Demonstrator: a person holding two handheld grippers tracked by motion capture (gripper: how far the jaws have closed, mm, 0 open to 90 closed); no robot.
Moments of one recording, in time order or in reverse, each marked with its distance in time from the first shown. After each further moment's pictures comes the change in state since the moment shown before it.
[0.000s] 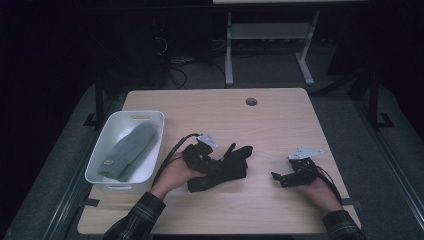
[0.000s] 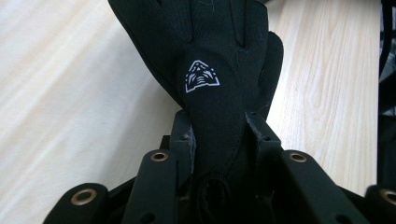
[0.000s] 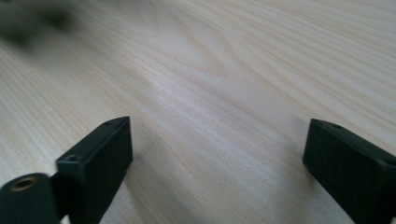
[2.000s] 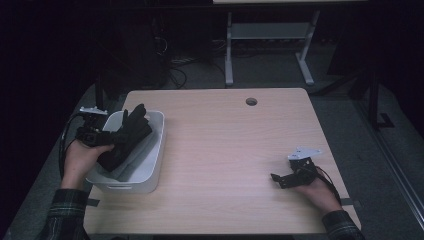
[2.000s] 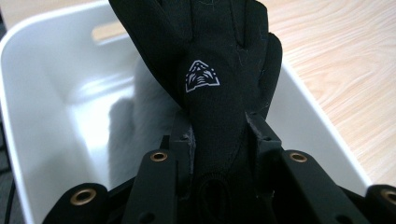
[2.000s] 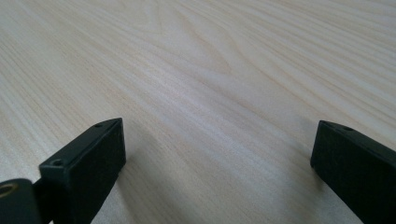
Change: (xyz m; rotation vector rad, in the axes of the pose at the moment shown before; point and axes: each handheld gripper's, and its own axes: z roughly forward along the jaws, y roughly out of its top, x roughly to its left) left arm 0.095 -0.135 -0.205 -0.141 0.438 -0.494; right arm 0.001 0.000 0.001 0.007 0.006 -0.012
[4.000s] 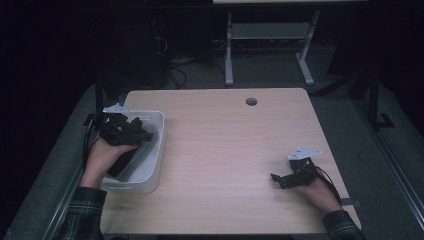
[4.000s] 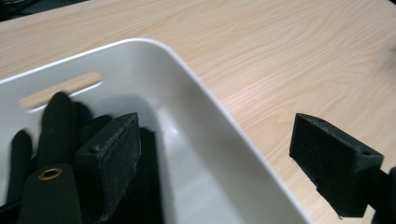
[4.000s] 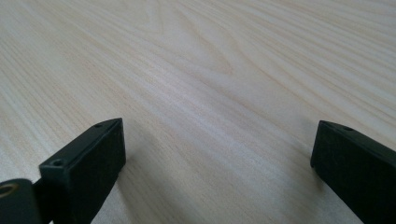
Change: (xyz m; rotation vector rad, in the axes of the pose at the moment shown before) left arm -0.053 0.024 0.028 -0.120 -0.049 0.122; right arm 0.000 0.000 0.000 -0.001 0.002 -0.001
